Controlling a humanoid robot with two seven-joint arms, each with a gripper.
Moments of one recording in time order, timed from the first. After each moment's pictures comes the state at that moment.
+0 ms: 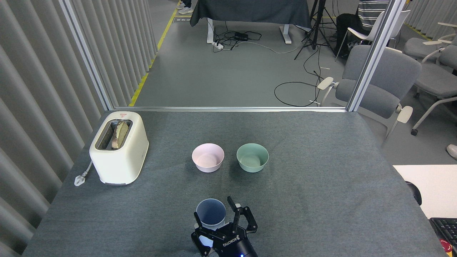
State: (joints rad) left arm 0.47 0.10 -0.13 -1.58 -1.44 0.02 0.49; right arm -0.02 0.20 0.48 -1.44 1.68 0.01 -0.19
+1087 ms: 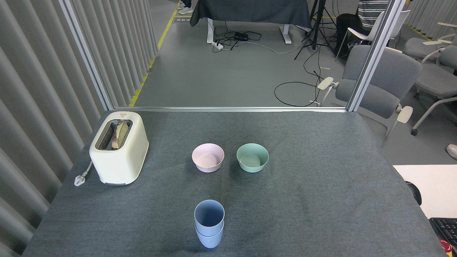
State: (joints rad) left arm 0.46 0.11 -0.13 -1.60 -1.44 0.02 0.49; right arm 0.46 0.05 -0.02 -1.56 1.45 -0.10 -0.46
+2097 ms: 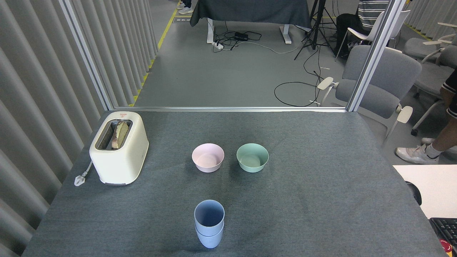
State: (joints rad) left arm 0.42 0.11 -0.13 -1.57 -1.45 0.02 0.49; right arm 0.49 0.05 -0.11 -1.59 1.46 -0.12 -0.46
